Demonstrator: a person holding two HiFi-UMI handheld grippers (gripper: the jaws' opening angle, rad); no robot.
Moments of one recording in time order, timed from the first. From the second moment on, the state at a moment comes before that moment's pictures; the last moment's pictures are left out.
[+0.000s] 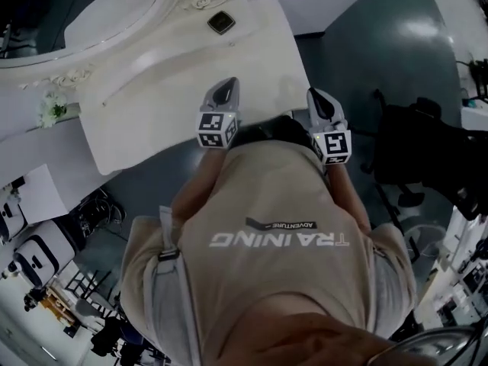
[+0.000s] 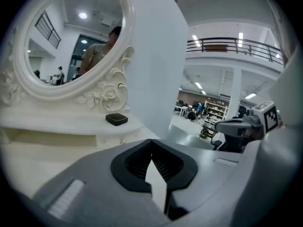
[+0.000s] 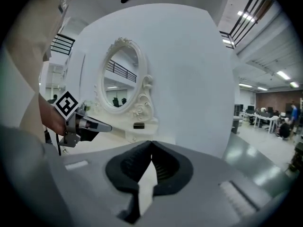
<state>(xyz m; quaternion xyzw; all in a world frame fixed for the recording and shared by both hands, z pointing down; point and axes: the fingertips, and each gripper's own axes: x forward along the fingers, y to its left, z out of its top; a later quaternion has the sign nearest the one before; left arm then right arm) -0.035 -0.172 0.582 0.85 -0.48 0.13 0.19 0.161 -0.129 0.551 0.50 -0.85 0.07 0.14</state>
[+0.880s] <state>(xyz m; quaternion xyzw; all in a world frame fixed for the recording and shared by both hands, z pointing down) -0.035 -0.276 0.666 0.69 -0.65 0.20 0.25 0.229 -0.222 0.578 0.38 -0.91 0.10 0.15</state>
